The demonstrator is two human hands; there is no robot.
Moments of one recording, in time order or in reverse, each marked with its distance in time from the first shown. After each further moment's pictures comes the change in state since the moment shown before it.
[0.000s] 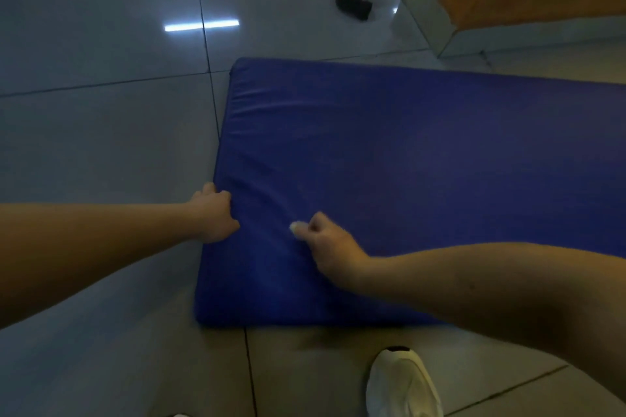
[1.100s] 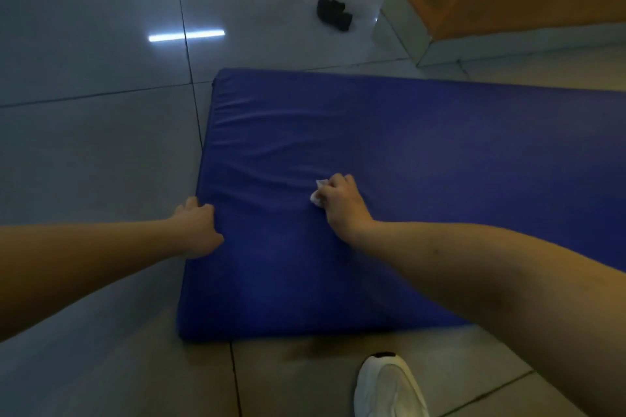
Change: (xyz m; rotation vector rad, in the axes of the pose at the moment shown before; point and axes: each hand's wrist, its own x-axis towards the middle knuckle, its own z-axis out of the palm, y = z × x) left_hand -0.002 0.004 0.004 0.017 0.003 -0.021; right_hand 0.068 0.065 -0.045 -0.361 0.364 -0.188
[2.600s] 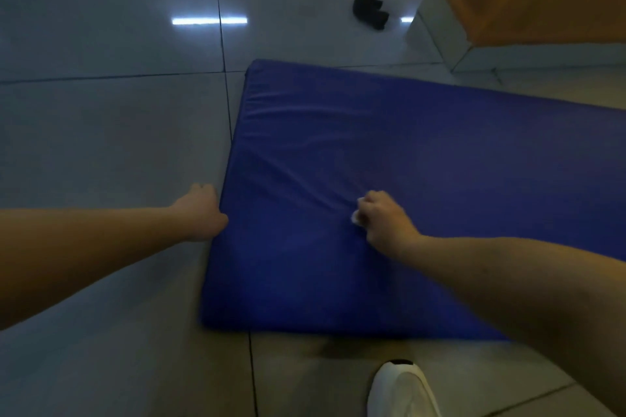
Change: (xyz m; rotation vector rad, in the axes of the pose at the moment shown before) left_hand -0.003 -0.035 -0.010 -0.277 0.086 -0.061; right_hand -0.027 0.010 -0.031 -0.106 -0.190 -0.009
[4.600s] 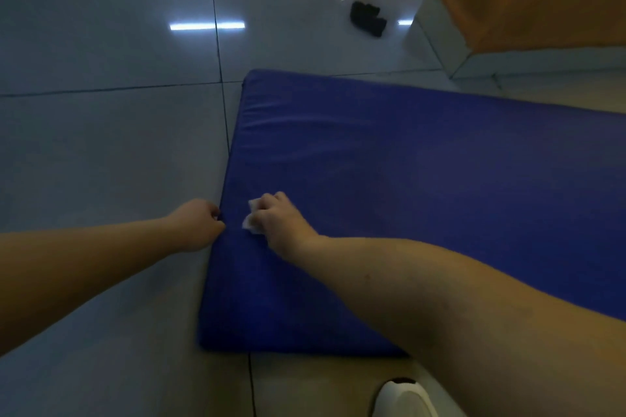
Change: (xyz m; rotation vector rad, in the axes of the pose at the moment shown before) left_hand 0.021 -0.007 -0.003 -0.125 -0.011 0.030; right_hand 0.080 -0.156 0.031 0.136 -0.097 -0.290
